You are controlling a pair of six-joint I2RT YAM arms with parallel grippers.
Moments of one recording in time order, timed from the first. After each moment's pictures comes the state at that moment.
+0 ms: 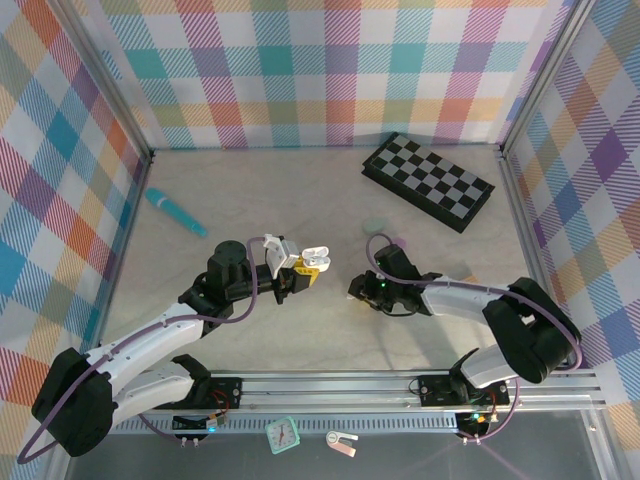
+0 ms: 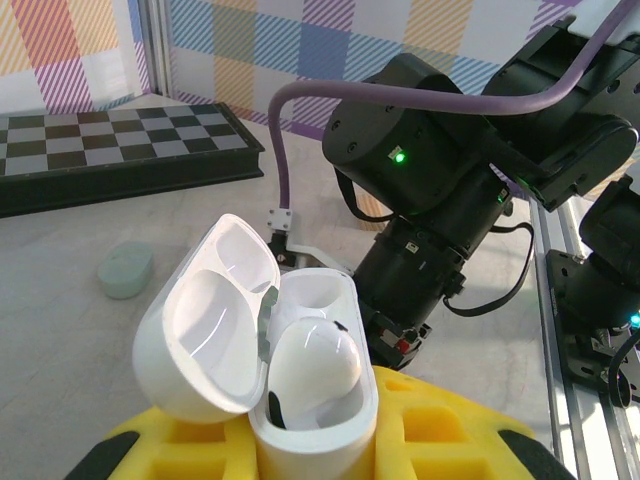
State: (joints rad) left arm -0.61 1.02 0.51 0.28 0.58 0.03; right arm 0.66 1.44 0.55 -0.01 -0.30 1.06
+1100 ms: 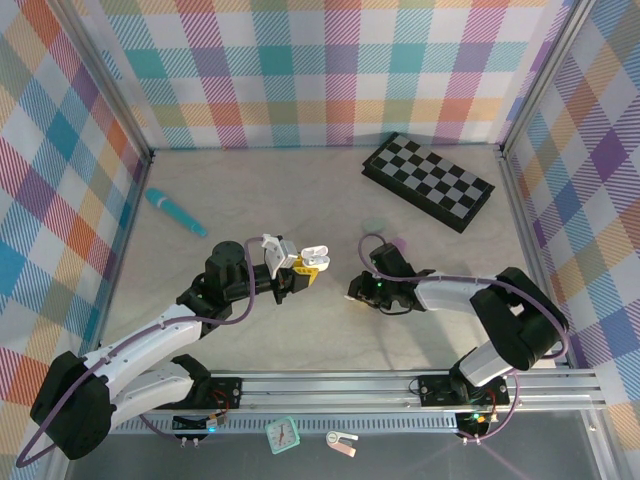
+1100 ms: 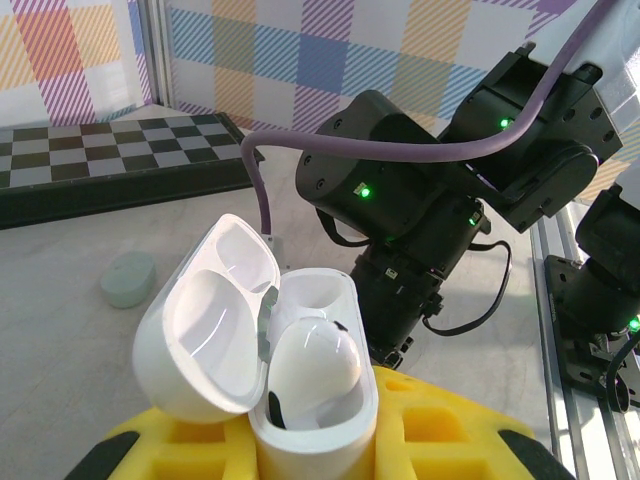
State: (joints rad) left arm -0.61 1.00 0.51 0.28 0.58 0.03; right arm 0.66 1.53 0.58 0.00 -0.29 0.97
